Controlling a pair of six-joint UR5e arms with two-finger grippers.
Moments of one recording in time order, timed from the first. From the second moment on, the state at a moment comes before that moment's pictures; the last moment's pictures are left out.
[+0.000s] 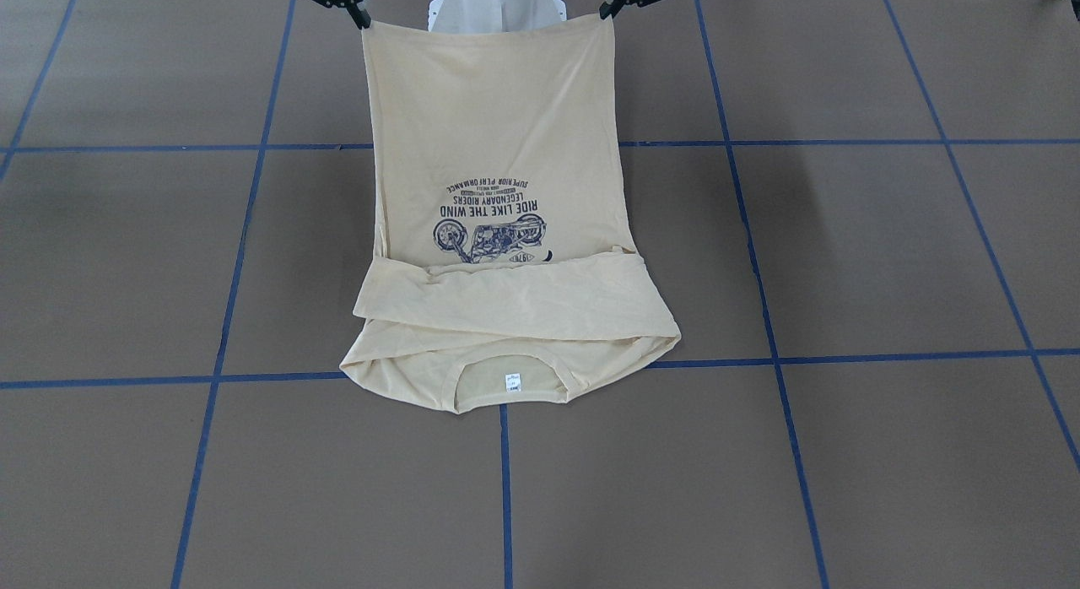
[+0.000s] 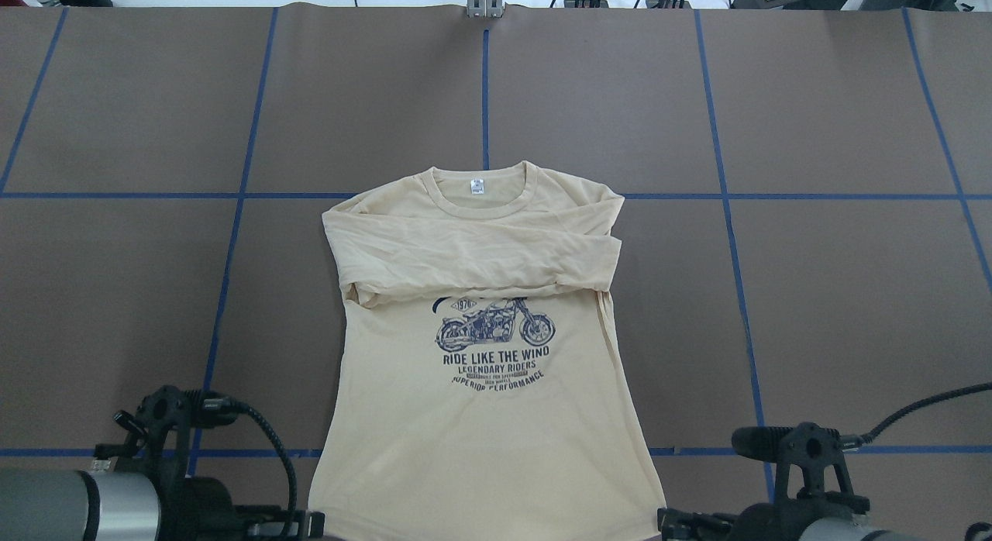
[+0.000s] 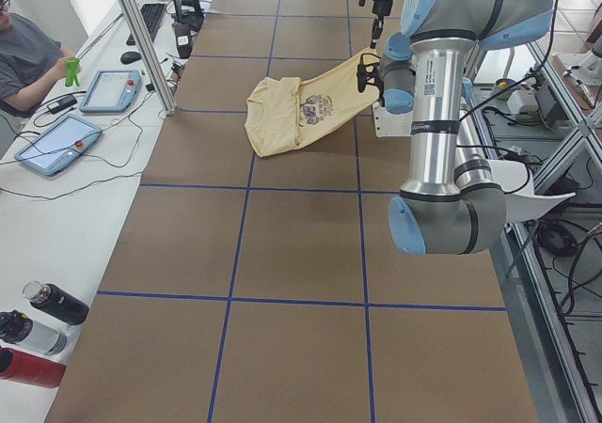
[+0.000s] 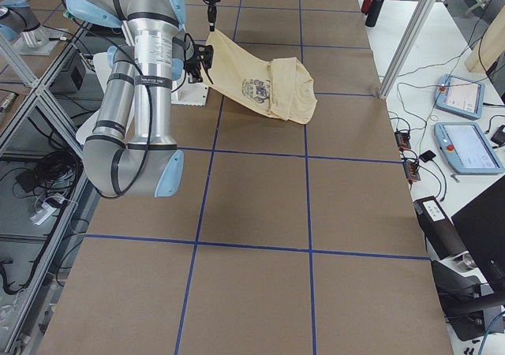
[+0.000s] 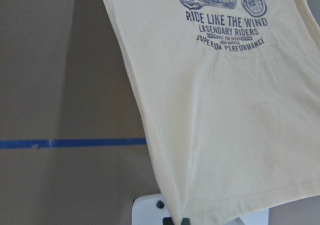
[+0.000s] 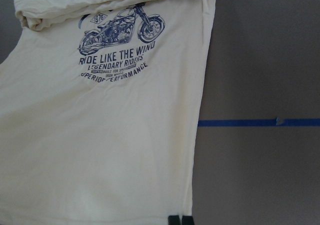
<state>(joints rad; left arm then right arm) -0.07 -1.58 -2.49 -1.92 -1.69 -1.57 -0.13 -1.67 2.59 -1.38 1.35 1.64</state>
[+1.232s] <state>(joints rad) -0.40 -1.77 -2.23 -1.87 -1.65 -1.57 0.32 -1.35 2.27 -1.46 1.35 1.60</state>
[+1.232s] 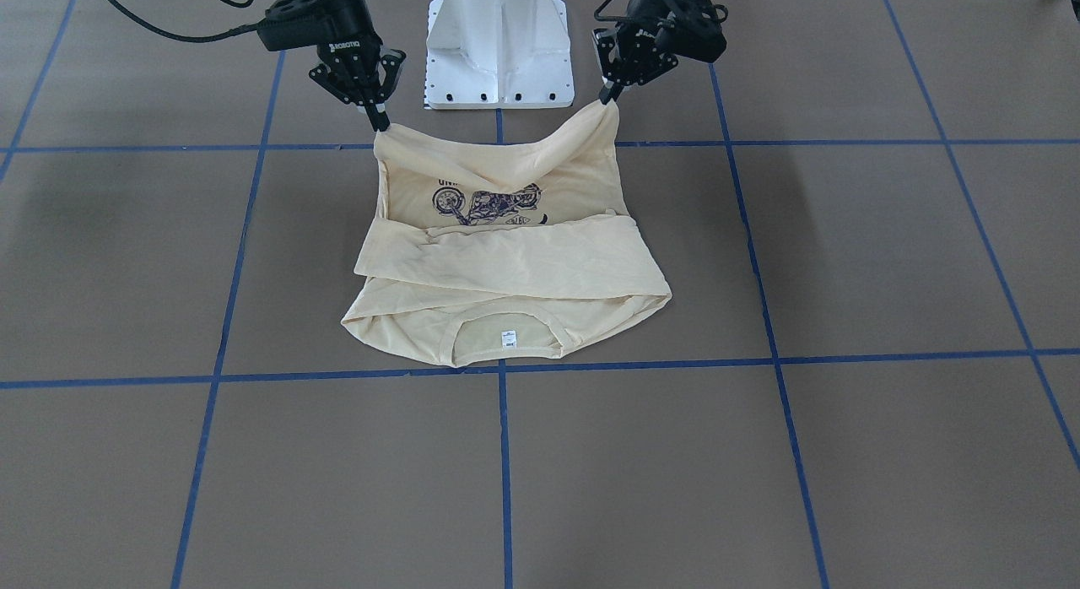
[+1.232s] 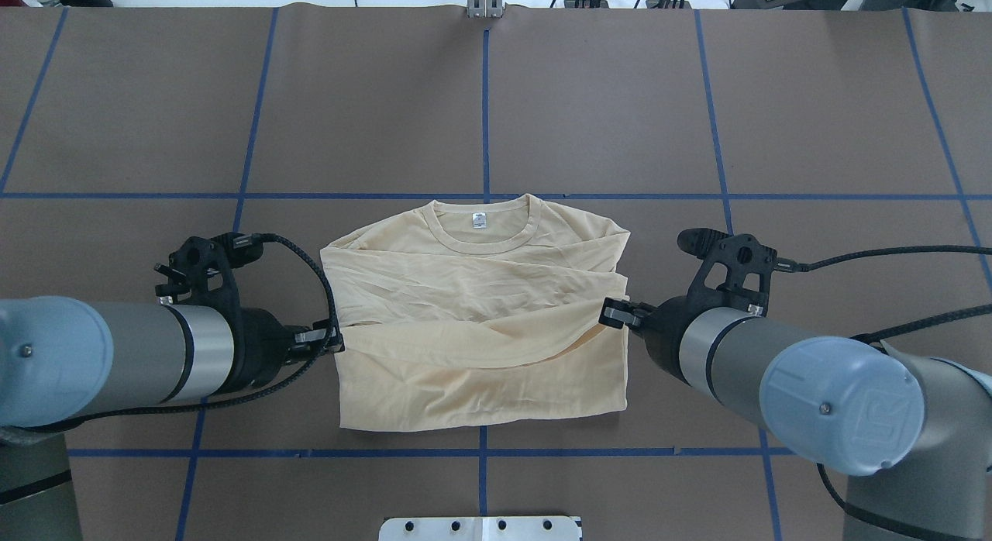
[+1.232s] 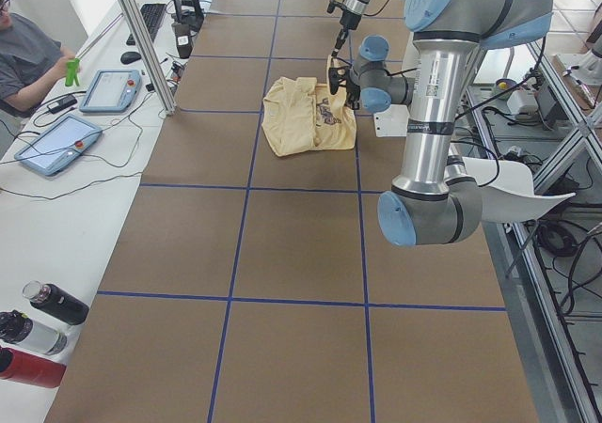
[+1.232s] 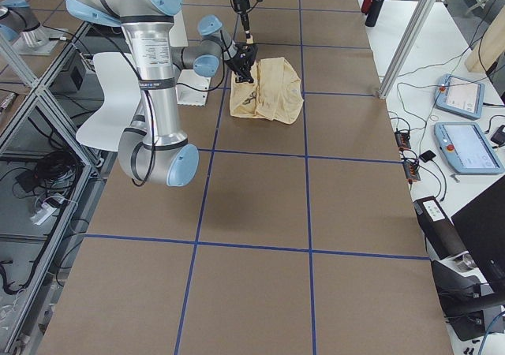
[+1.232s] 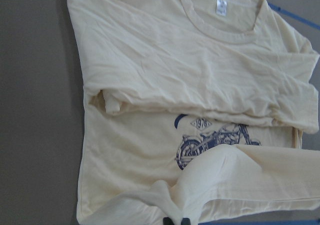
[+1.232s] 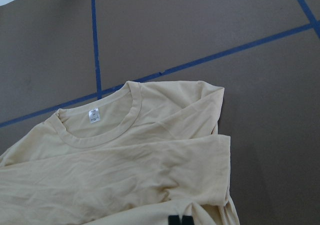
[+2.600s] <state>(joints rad) -0.54 -2.00 -1.81 -1.89 -1.55 -1.46 0.56 -1.07 1.82 -1.45 1.40 1.47</state>
